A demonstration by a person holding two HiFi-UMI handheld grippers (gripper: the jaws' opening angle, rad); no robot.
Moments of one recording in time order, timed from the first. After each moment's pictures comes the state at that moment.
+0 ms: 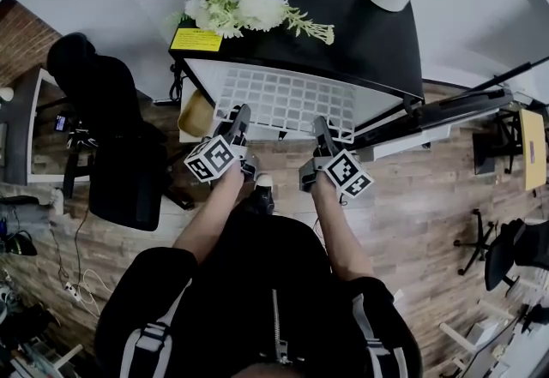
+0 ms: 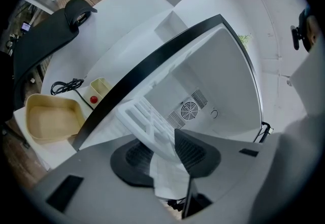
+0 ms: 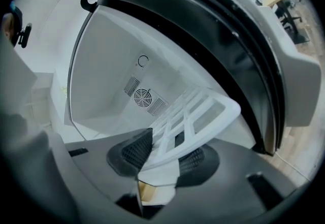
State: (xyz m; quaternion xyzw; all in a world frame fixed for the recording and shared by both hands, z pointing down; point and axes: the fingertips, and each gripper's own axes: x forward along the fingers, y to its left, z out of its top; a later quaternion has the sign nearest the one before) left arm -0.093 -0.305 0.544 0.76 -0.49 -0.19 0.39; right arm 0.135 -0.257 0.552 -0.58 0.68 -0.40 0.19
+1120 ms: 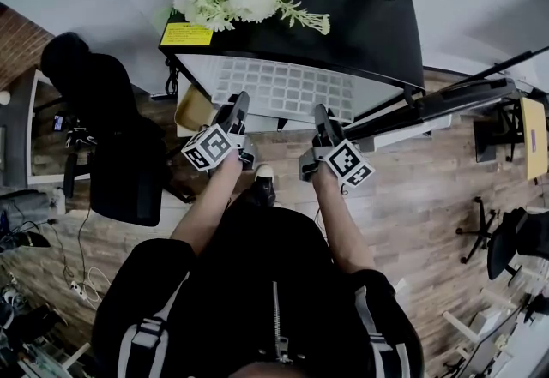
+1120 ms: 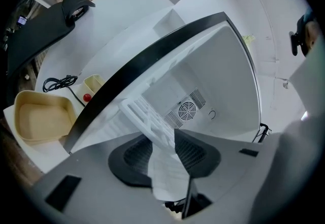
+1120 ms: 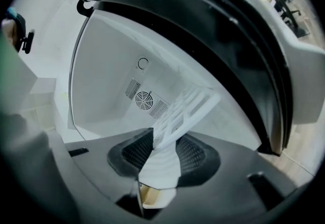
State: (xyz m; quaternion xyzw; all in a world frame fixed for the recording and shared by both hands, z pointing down) left arm -0.086 -0.318 0.543 0.77 -0.47 -0.20 0.39; right arm 0.137 -0.264 0.551 -0.57 0.69 -0.40 0.21
